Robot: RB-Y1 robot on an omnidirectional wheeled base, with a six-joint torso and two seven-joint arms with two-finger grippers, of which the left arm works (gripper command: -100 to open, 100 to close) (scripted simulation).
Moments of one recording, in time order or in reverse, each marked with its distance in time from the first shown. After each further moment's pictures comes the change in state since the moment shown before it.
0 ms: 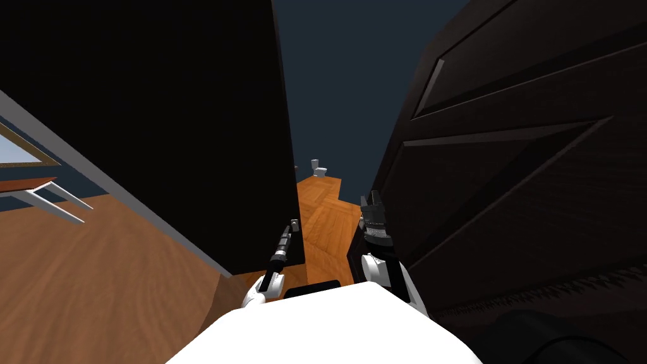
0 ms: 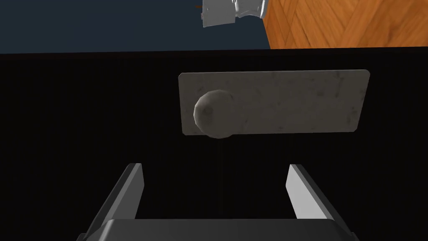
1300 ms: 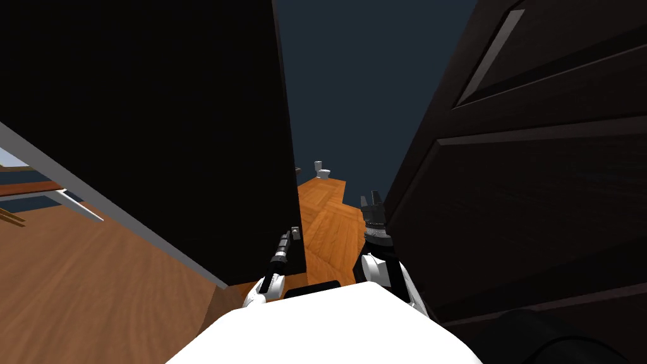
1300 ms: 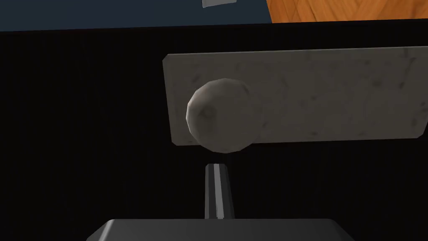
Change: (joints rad) arm -0.004 -0.009 0.005 0.029 0.028 -0.008 -0.034
